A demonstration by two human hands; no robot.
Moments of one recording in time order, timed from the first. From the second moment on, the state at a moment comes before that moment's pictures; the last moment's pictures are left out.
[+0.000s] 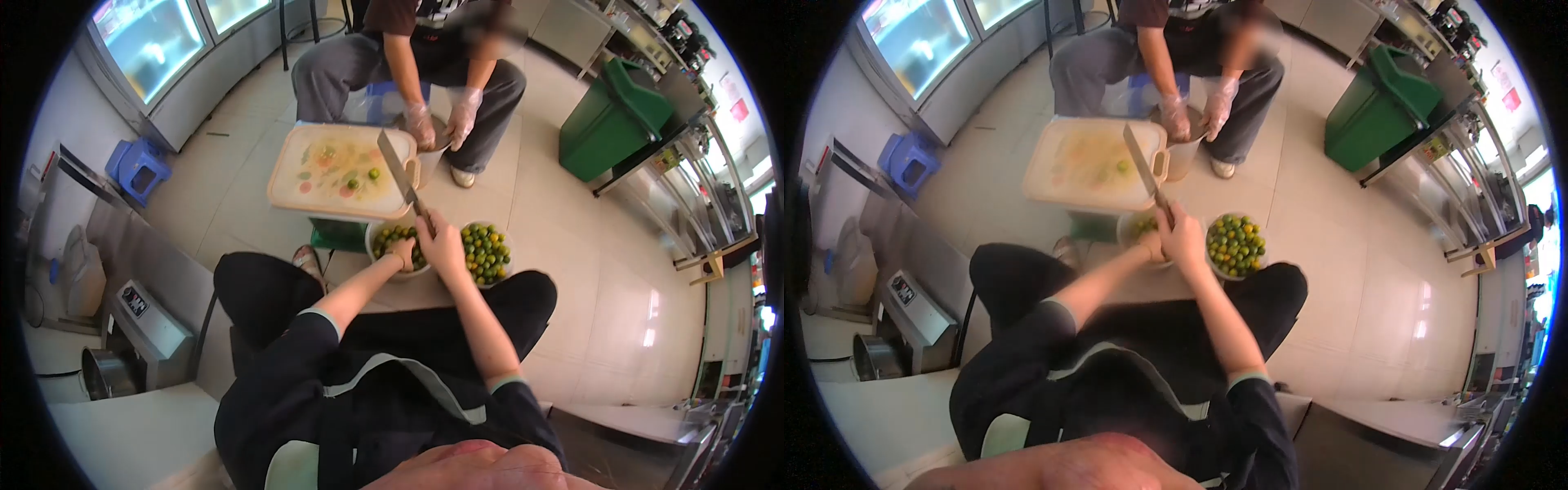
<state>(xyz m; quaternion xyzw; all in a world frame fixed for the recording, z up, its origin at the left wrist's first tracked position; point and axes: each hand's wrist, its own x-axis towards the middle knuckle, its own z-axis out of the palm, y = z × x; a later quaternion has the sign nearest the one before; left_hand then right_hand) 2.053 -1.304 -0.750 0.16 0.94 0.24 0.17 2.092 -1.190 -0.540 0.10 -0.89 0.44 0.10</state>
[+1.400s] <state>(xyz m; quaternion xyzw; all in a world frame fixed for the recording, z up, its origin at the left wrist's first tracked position) 2.033 -1.332 -0.722 0.33 0.85 0.15 0.38 2.091 -1.194 -0.545 0.11 -0.85 0.52 0.08</state>
